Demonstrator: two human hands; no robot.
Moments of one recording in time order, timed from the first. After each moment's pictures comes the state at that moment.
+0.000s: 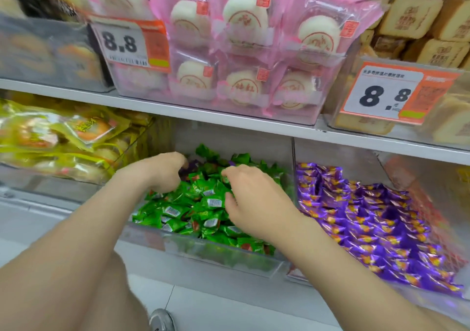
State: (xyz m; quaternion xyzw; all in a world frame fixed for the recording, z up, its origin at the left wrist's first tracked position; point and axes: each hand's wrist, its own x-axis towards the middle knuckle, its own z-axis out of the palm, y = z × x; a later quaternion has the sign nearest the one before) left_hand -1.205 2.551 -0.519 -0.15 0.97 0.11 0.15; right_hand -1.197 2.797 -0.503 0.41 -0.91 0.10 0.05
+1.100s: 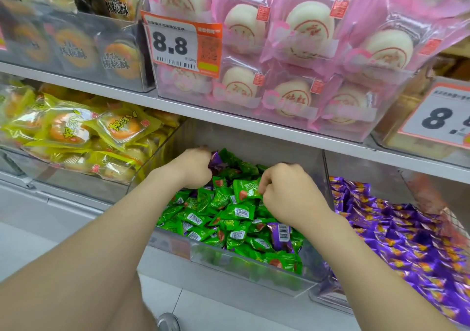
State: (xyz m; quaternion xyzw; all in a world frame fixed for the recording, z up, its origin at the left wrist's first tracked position) left_hand -1.228 2.535 -0.534 -0.10 0.98 0.19 0.03; right_hand -1.230 2.776 -0.496 0.27 -0.95 0.15 0.01
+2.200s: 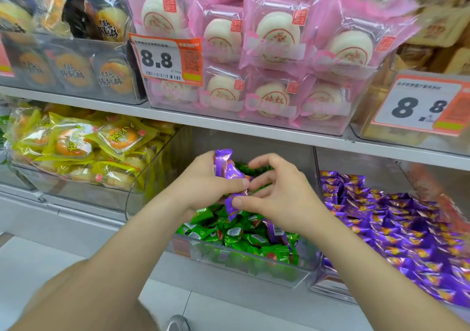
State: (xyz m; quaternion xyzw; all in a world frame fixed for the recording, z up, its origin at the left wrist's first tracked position) left_hand -1.154 2.616 -0.486 -0.12 0.77 0.63 -0.03; right_hand -1.201 2.796 -0.487 0.25 -0.85 0.45 -0.10
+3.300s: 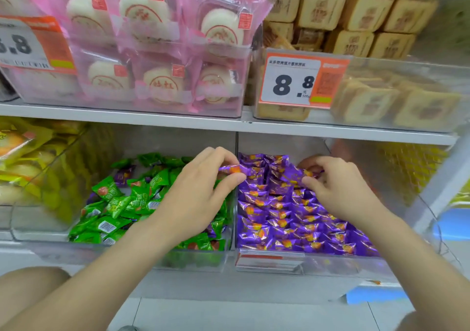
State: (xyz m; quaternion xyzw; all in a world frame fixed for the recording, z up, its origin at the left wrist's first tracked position) left_hand -1.174 2.732 -0.507 0.14 0.90 0.36 -0.19; right_hand -1.252 3.013 -0.499 0.13 -0.96 0.22 0.09
